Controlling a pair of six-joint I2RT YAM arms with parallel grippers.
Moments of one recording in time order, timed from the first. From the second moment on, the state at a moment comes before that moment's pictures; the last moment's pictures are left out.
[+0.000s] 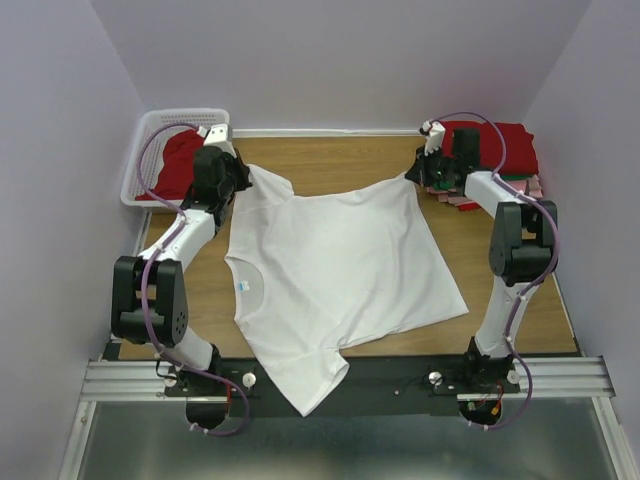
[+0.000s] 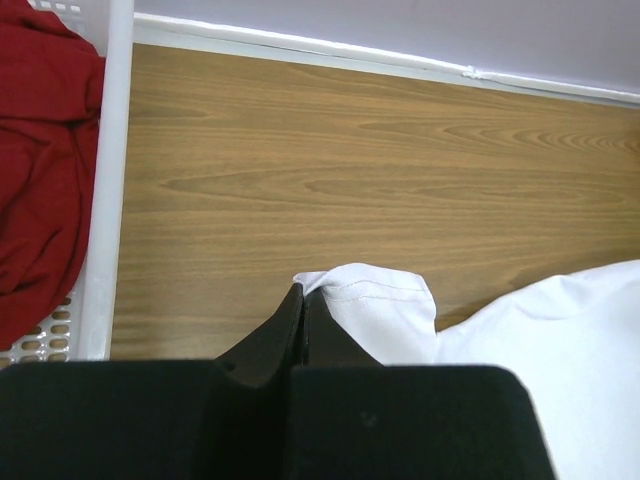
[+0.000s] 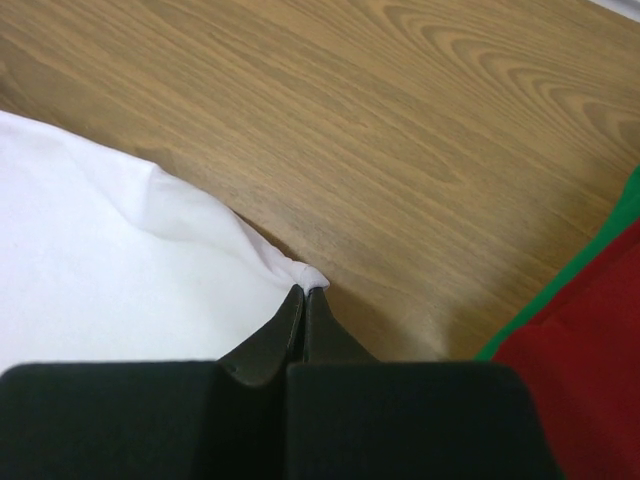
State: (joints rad) left arm -0.10 1.56 1.04 0.22 0.07 -0.27; right arm 0.04 2.01 1.45 -0.07 -0.59 -0.24
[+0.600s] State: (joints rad) left arm -0.10 1.61 1.03 0.09 0.10 -0.25; right arm 0.04 1.90 1.32 -0.05 -0.59 -0.24
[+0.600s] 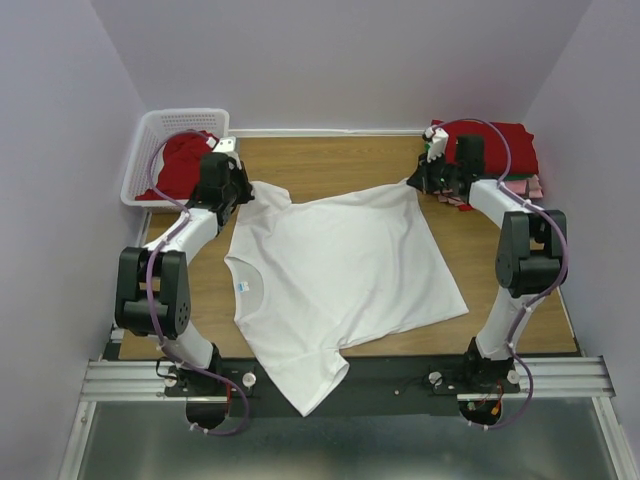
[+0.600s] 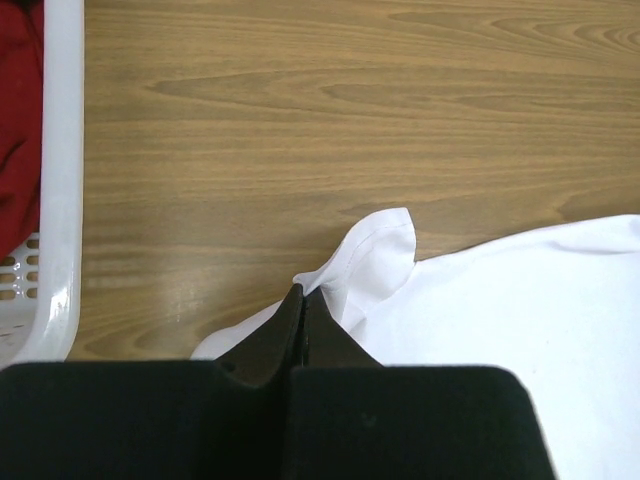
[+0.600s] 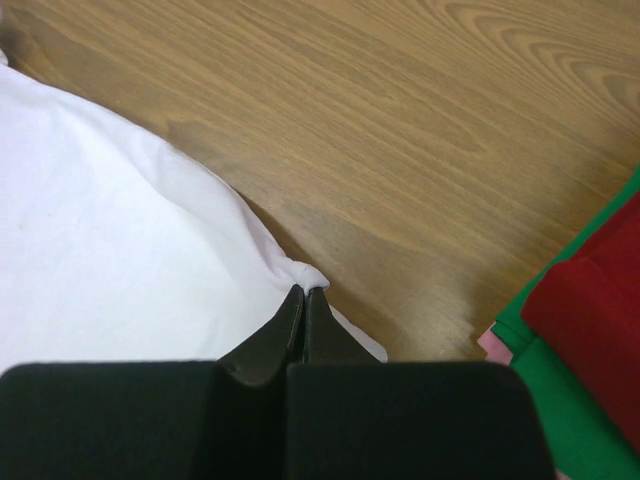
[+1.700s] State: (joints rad) left arm -0.10 1.23 0.86 -0.11 0.24 -0.26; right arm 0.04 1.95 1.35 -0.05 -0.61 -0.25
